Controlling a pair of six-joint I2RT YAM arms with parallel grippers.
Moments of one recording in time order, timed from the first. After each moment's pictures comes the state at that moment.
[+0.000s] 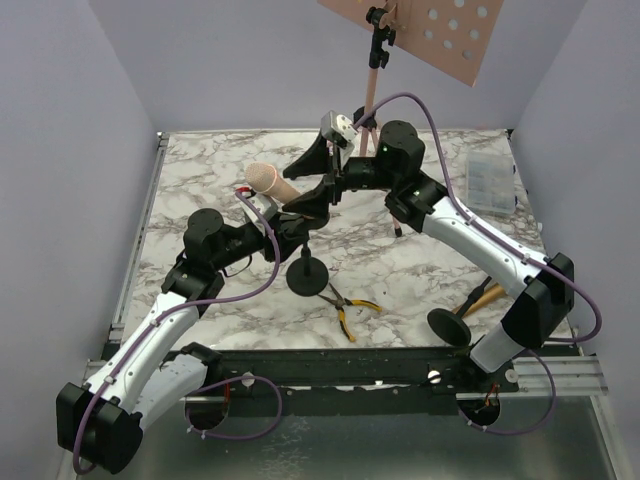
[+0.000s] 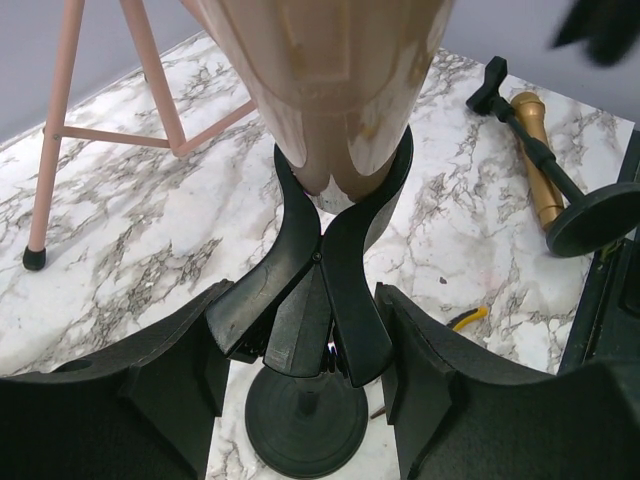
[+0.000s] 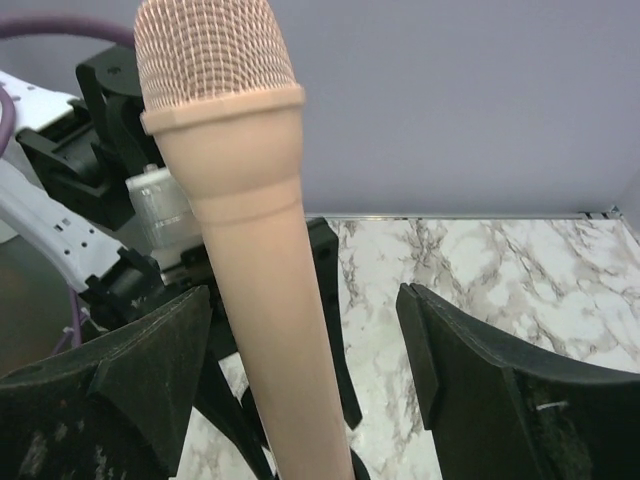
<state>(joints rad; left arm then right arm) -0.41 0.87 0.67 0.11 0.59 0.01 0.71 1.60 1.49 0.19 -0.90 0.04</state>
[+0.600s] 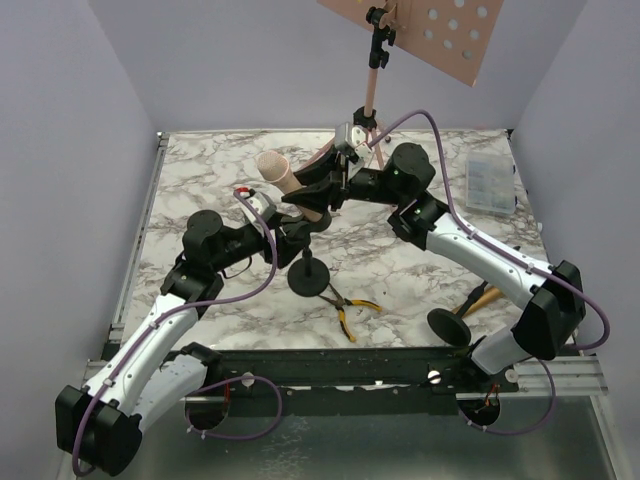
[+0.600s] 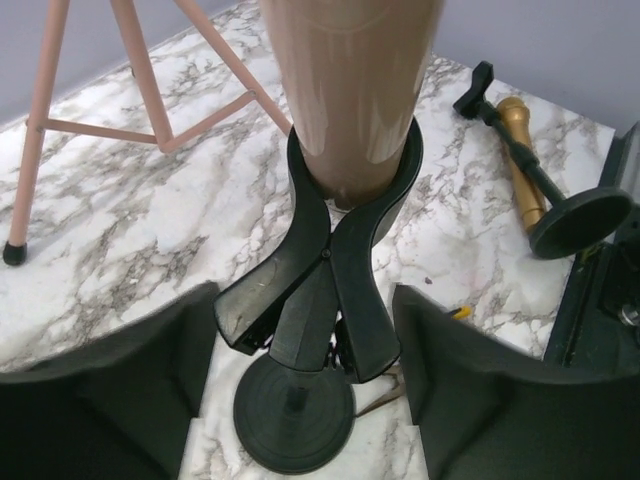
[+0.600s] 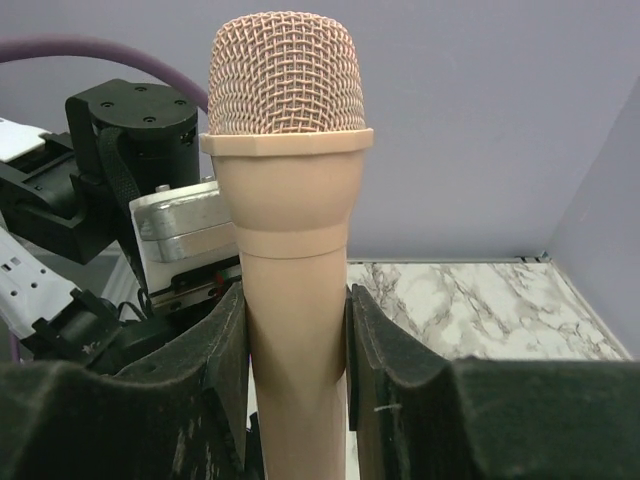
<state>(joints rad) -0.41 0.86 0.67 0.10 0.60 -0.03 0.75 1.53 1.34 0.44 -0.75 0.07</state>
